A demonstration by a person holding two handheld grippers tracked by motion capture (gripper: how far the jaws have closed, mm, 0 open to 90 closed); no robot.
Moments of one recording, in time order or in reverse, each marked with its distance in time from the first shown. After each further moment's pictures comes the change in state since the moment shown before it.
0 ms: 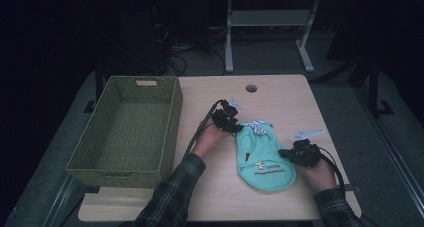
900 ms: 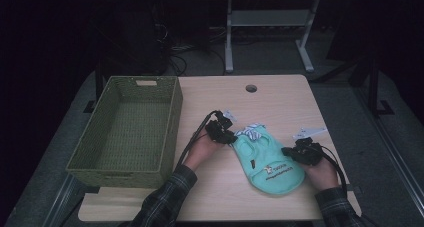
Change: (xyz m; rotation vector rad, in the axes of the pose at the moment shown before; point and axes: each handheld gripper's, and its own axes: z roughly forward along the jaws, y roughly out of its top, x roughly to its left) left arm -0.019 -0.031 -0.021 0.040 -0.036 -0.010; right arm -0.008 0.000 -0.002 0.001 -0.037 0.006
